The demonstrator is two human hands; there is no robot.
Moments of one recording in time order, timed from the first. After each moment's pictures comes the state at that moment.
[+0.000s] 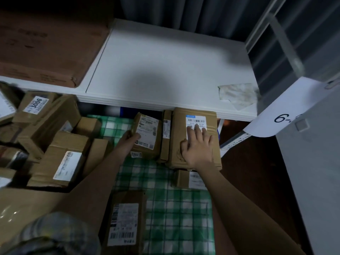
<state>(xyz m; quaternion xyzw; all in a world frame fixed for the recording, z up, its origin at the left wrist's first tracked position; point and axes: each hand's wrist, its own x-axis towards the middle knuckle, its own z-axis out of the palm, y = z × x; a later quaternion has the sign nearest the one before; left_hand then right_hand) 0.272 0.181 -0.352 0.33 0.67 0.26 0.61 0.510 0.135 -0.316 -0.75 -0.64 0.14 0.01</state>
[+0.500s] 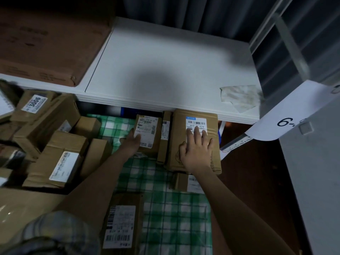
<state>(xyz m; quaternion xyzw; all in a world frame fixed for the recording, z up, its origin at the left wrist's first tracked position) 0.296 0.191 -0.361 0.40 0.71 0.20 0.53 0.507 0.132 -0.325 -0.75 -0.65 0.10 0.04</state>
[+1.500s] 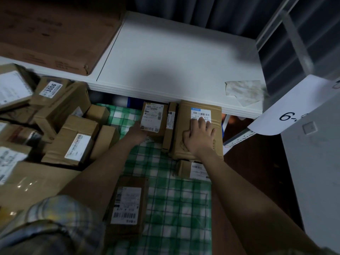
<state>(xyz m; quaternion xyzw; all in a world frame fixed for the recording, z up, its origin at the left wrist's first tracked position) 0.284 0.178 -0.339 0.51 0.68 0.12 0.50 0.504 0.143 -0.302 -0.75 -0.65 0.15 -0.01</state>
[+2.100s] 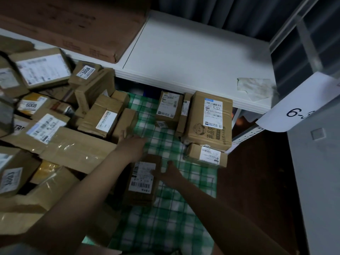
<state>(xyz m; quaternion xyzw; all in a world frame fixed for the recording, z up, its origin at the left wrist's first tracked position) 0.237 0.043 -0.269 0.72 0.61 -0.21 0.25 0.403 -0.009 -0.342 -0.66 -0.47 0.58 -0.02</state>
